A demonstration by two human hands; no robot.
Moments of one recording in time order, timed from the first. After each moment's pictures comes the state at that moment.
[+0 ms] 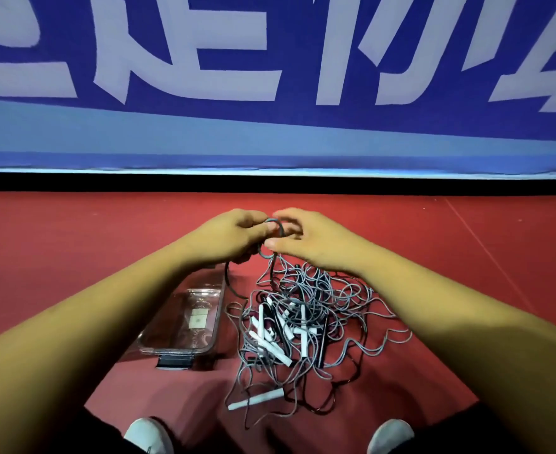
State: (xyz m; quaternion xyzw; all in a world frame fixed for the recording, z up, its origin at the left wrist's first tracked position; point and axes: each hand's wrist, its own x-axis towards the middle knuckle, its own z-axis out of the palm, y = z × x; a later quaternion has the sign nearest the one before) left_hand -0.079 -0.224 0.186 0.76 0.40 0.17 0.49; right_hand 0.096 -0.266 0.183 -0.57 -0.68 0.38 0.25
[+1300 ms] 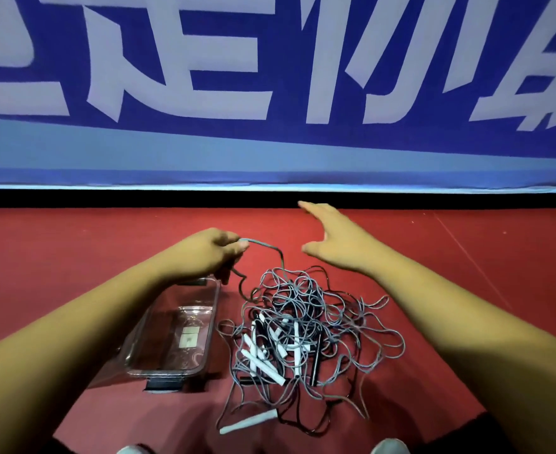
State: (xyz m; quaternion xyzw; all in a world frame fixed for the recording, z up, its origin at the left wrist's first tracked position) left_hand -0.100 -0.201 0.181 0.77 0.45 0.13 0.44; right_hand 0.143 -0.253 0.191 -0.65 -0.71 0.20 0.18
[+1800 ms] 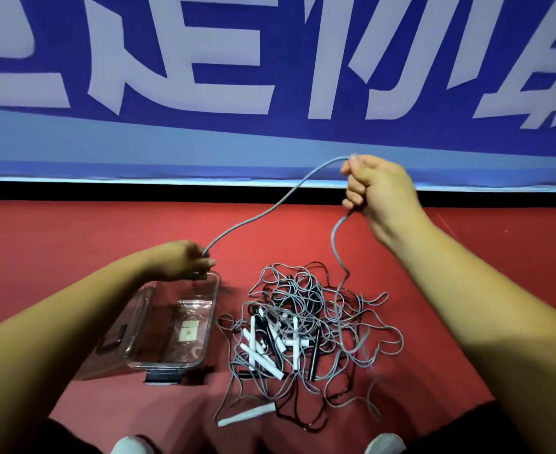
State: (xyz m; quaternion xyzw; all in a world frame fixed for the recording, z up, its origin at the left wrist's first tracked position) left_hand -0.146 -0.170 0.145 0.81 0.51 -0.05 0.28; right_hand 0.159 -0.248 0.231 -0.50 -0.41 0.42 0.64
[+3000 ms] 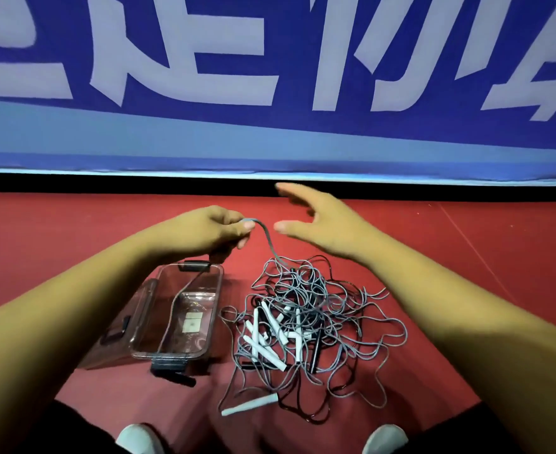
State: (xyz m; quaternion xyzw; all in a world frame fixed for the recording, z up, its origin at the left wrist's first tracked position) left_hand -0.106 -0.211 0.202 0.77 0.38 0.12 0.50; right_hand 0.116 -0.261 0.206 -0.56 -0.74 0.25 0.27
